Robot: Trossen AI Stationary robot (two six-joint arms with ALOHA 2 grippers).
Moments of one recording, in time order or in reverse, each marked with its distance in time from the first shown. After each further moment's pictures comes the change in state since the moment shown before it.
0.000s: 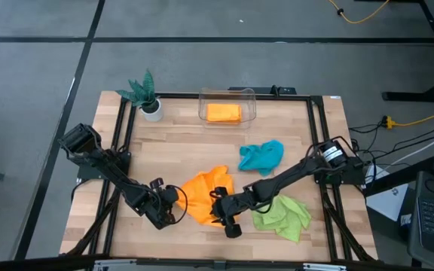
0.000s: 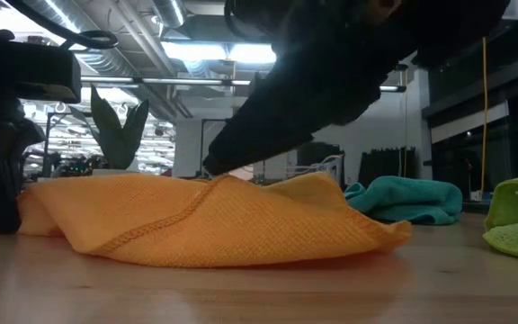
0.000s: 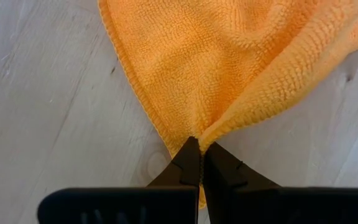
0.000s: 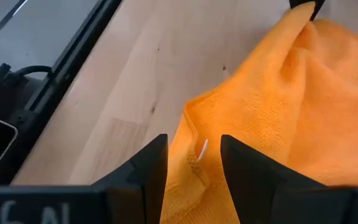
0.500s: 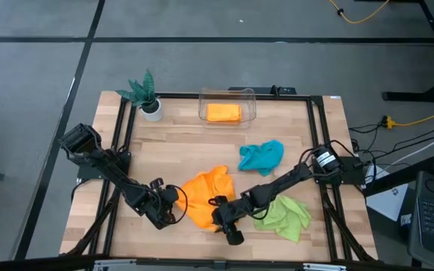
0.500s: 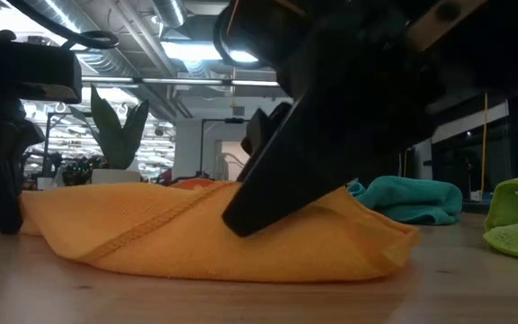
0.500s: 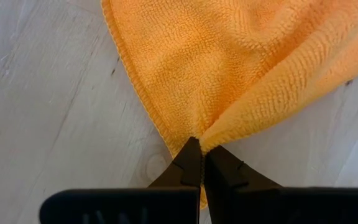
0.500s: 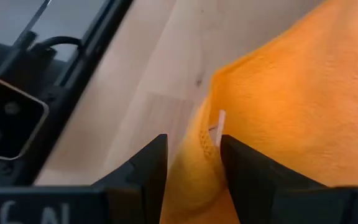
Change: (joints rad) left arm 0.000 0.000 0.000 0.003 -0.001 -0.017; right arm 0.025 0.083 0.033 0.010 -0.115 0.064
